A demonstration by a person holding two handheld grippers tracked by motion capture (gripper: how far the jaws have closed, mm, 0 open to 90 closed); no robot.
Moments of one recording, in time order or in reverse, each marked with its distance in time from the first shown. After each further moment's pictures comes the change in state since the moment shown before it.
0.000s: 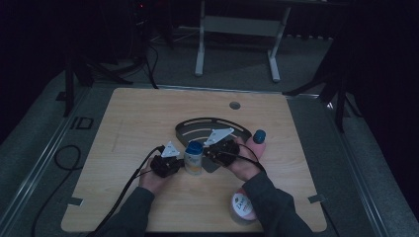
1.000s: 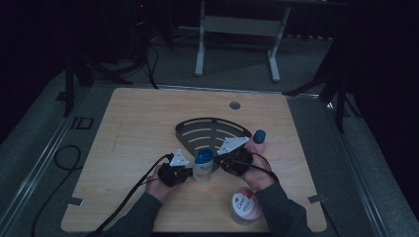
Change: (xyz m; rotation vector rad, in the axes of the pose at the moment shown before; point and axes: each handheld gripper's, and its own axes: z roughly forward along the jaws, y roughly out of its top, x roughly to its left) left arm -0.040 0.004 0.001 0.033 -0.065 0.043; right arm 0.005 -0.032 -0.030 0.005 -0.001 0.015
